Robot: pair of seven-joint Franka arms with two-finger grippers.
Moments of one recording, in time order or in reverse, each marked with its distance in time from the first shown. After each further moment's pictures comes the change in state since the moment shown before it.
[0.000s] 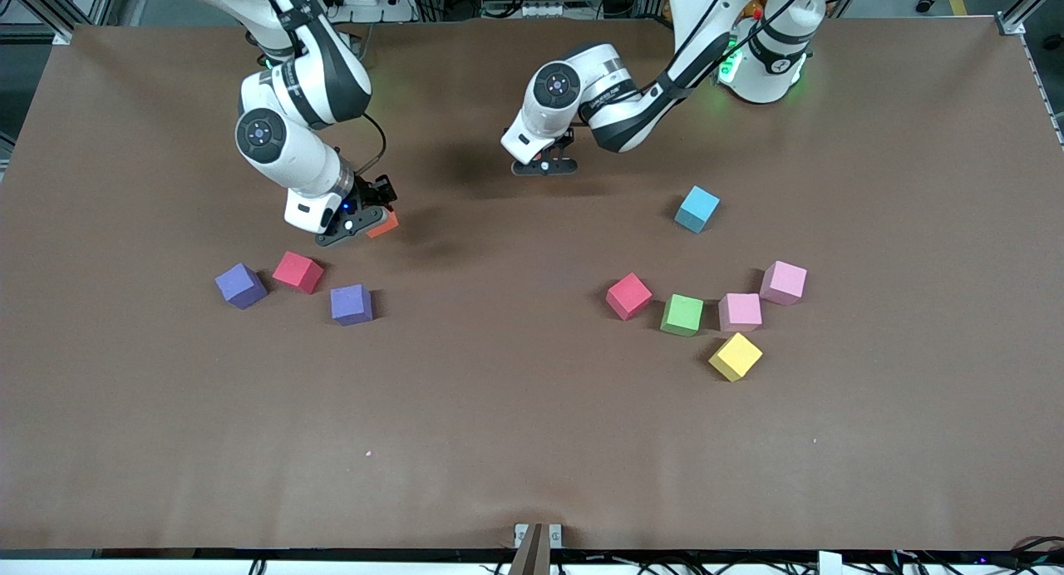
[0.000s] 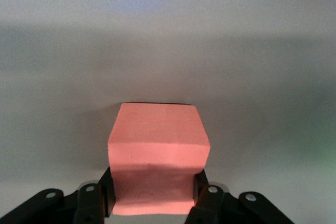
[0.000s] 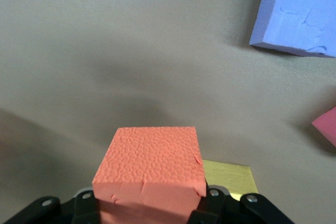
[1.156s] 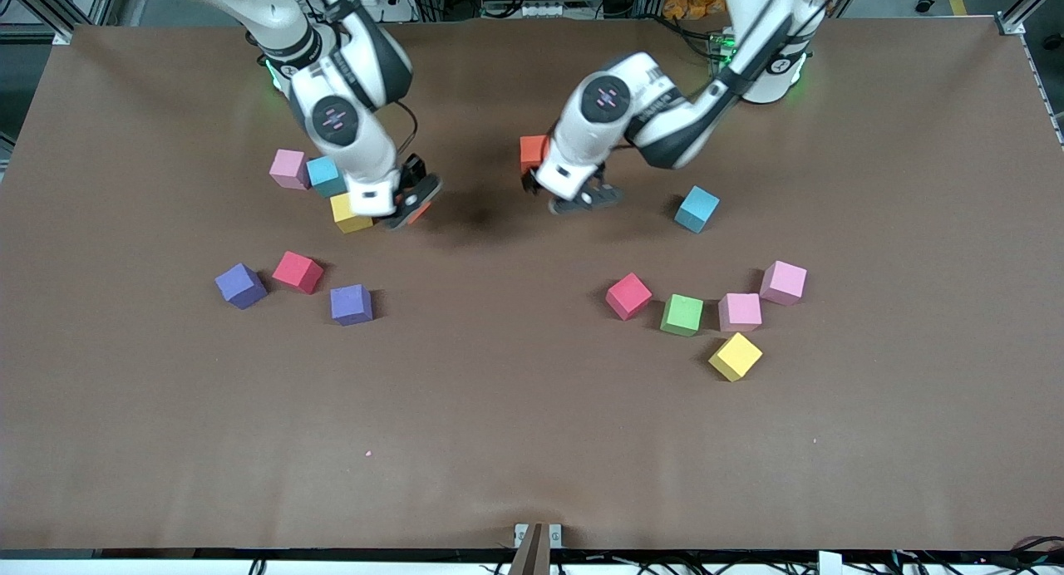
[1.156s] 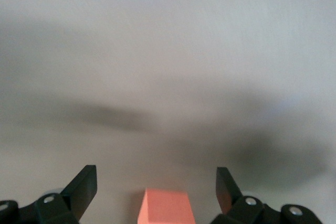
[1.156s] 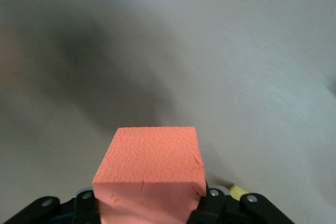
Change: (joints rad) left arm 0.243 -0.155 0.019 0.034 0.005 -0.070 -0.039; right arm 0.085 0.052 0.165 0.017 -0.190 0.011 -0.134
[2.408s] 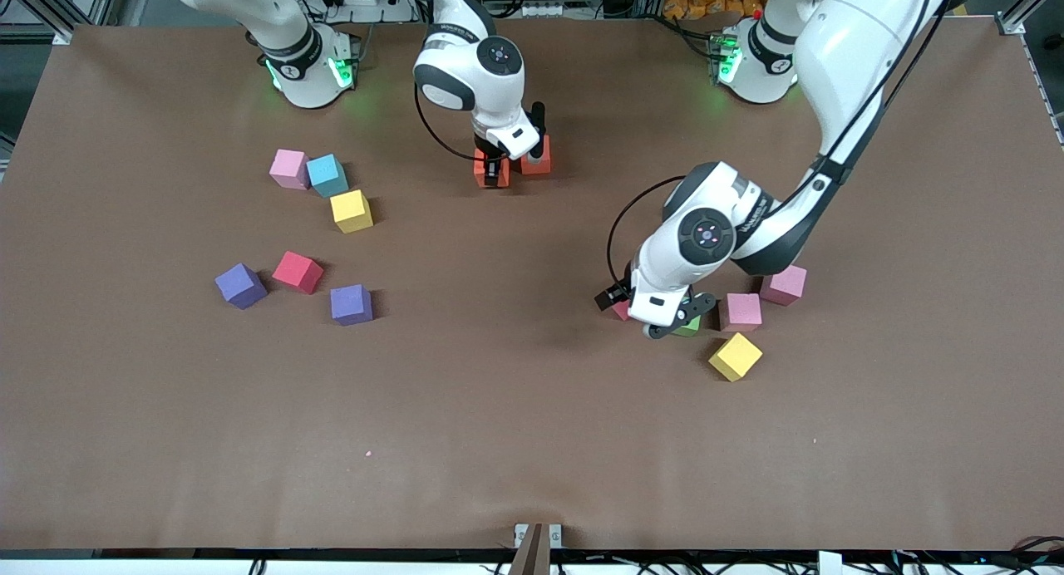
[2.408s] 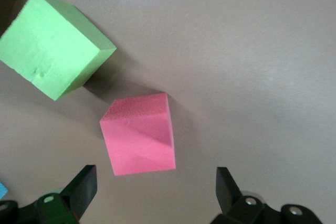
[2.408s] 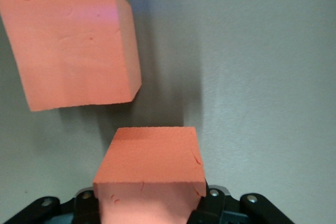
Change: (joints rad) left arm 0.088 0.238 0.132 0.377 0.189 -0.226 -0.019; right arm 0.265 0.277 0.091 0.180 -0.342 0.042 0.033
